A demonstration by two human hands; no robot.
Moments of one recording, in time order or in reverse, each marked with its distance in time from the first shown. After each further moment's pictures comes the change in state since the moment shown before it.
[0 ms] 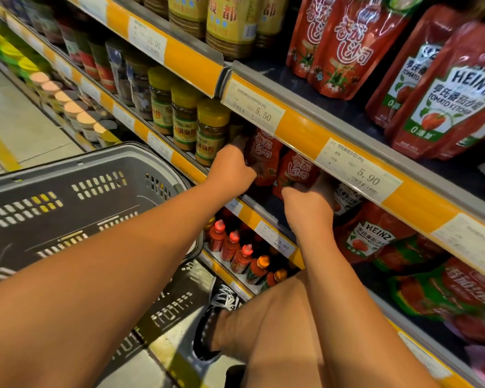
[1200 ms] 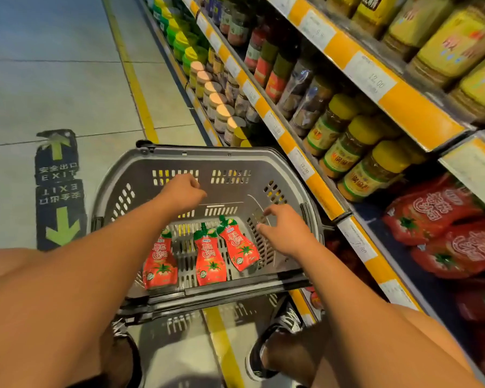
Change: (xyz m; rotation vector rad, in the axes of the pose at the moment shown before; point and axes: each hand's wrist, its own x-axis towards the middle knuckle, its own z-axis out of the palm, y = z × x) left_hand -0.133 -0.279 -0.224 0.002 0.153 -0.706; right_hand -0.073 -0.056 0.240 -0.658 -0.691 -0.620
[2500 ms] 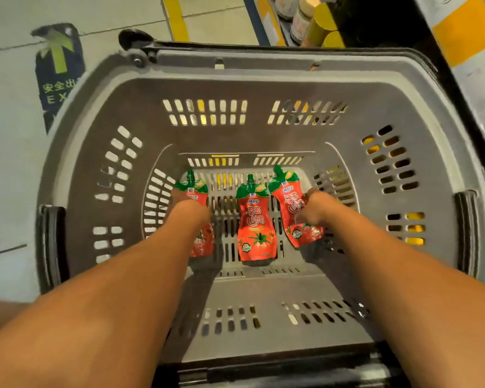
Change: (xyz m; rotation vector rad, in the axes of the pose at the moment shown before) left_hand 0.073 -0.176 0.112 0.188 -0.222 -0.821; right_hand 0.193 0.065 0.179 -0.187 -0.564 0.310
